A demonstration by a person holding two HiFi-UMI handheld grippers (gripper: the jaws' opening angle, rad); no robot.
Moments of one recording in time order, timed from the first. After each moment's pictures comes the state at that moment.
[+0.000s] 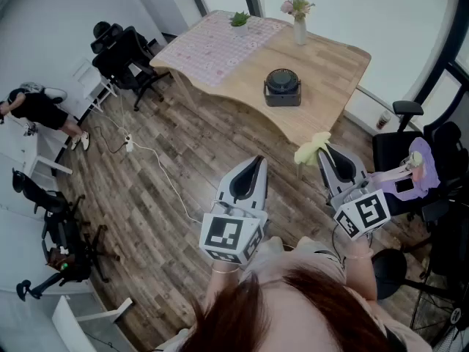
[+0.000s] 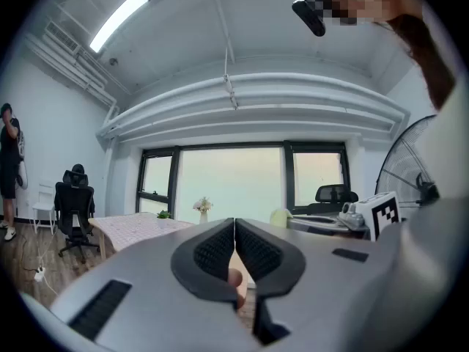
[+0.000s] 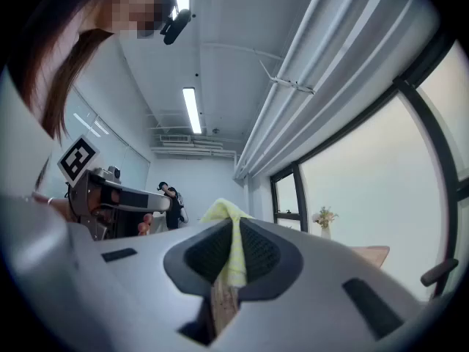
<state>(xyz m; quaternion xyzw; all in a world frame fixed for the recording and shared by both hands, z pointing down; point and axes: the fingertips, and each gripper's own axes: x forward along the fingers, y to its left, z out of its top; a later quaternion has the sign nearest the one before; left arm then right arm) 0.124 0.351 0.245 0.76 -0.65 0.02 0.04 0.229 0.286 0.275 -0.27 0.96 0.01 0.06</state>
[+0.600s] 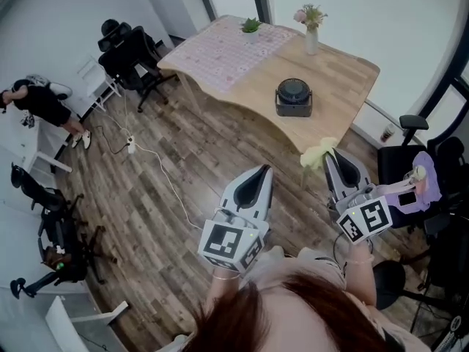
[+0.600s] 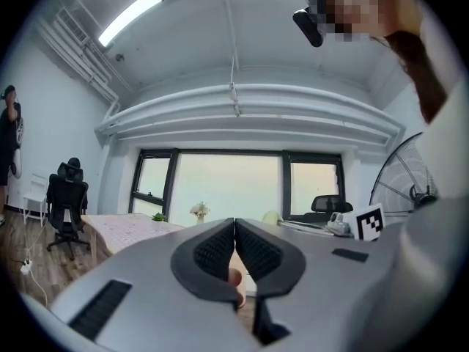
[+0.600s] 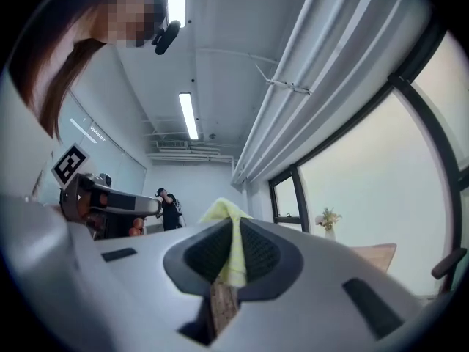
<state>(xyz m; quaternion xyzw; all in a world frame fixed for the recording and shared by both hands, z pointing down) 0.094 0.359 0.245 0.78 -0.63 -0.01 0.04 0.198 0.277 0.275 -0.28 0.96 -0.01 0.09</state>
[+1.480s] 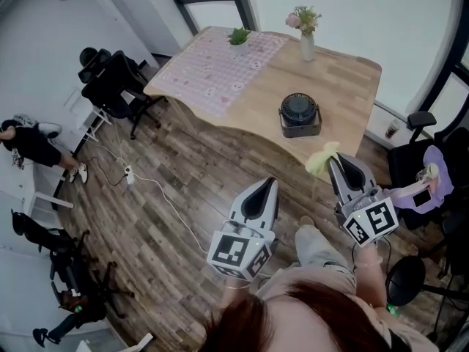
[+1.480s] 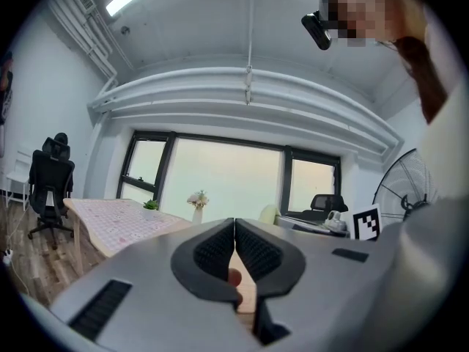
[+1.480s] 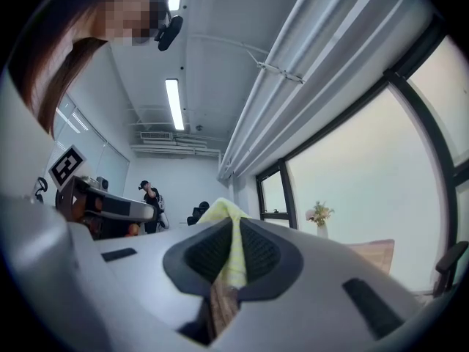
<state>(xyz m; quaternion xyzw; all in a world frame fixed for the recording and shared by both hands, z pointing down) 0.012 0.254 0.285 0.81 -0.59 -0.01 0.09 0.124 0.178 0.305 -0.33 0.94 -0.02 0.07</state>
